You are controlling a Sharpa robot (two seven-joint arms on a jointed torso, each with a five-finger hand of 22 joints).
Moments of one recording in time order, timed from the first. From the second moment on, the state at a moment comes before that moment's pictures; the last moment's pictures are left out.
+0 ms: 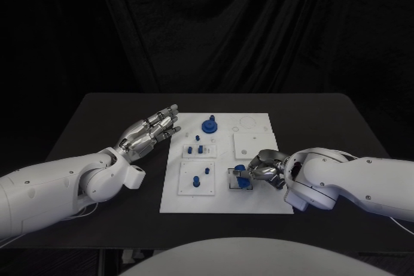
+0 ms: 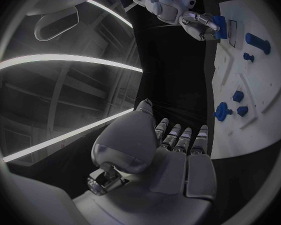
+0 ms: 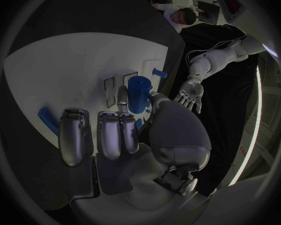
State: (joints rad) left arm 1.07 -0.93 -0.21 1.47 -0.15 0.09 0.68; left_hand 1.38 0.28 -0.24 0.26 0.43 0.22 -0.02 0.03 0.03 0.04 0.13 0.11 0.02 0.00 0.17 0.00 0.00 0.16 0.02 0.28 0.01 0.06; right arm 1.16 -0.92 -0.25 1.82 -0.87 -0.28 -0.52; right_hand 1.02 -0.08 0.16 0.29 0.36 0.89 0.04 0.52 0.74 1.46 -0.04 1.57 1.31 1.47 -0.10 1.54 1.31 0.02 1.47 0.01 1.50 1.31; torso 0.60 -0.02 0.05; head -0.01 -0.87
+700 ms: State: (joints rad) left arm 1.07 -0.93 -0.21 1.46 -0.15 0.09 0.68; left_hand 1.39 0.28 -0.23 0.25 0.45 0.22 -0.02 0.03 0.03 0.04 0.12 0.11 0.02 0.01 0.18 0.00 0.00 0.16 0.02 0.28 0.01 0.07; right arm 1.16 -0.91 -0.25 1.81 -0.87 -0.26 -0.54; right_hand 0.87 -0.03 0.00 0.29 0.19 0.87 0.05 0.50 0.70 1.47 -0.03 1.57 1.31 1.47 -0.09 1.53 1.31 0.02 1.46 0.02 1.49 1.31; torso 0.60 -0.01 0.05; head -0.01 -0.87
